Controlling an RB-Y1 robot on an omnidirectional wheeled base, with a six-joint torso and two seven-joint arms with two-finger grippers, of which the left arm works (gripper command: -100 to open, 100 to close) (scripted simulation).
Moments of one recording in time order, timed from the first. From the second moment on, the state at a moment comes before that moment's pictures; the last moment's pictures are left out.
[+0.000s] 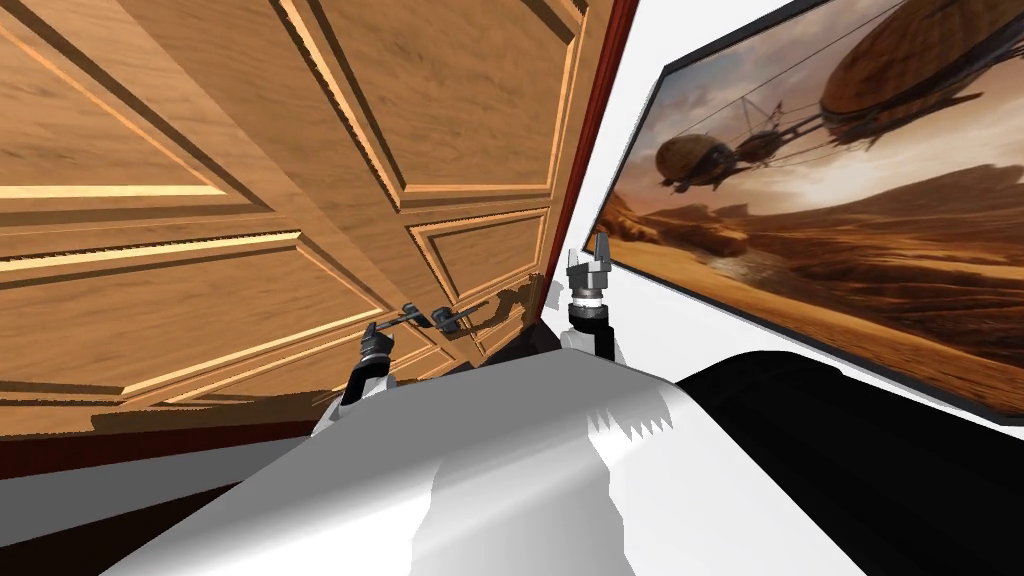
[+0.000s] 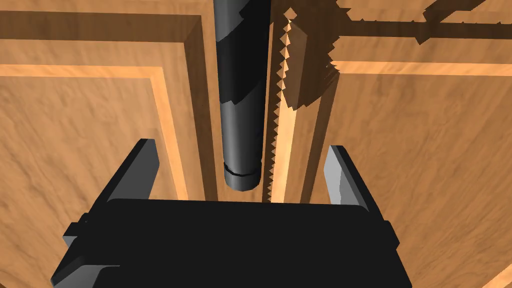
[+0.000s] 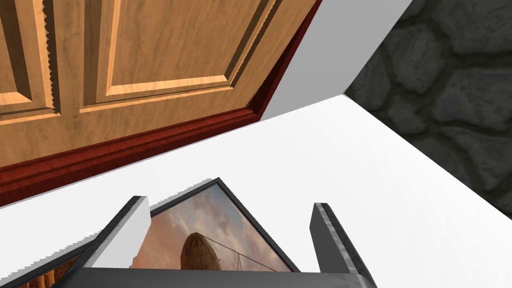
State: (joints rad) arm 0.14 0.38 0.26 -1.20 0.23 -0.35 0.17
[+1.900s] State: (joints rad) arm 0.21 0.43 0.14 -1.28 0.23 -0.40 0.23
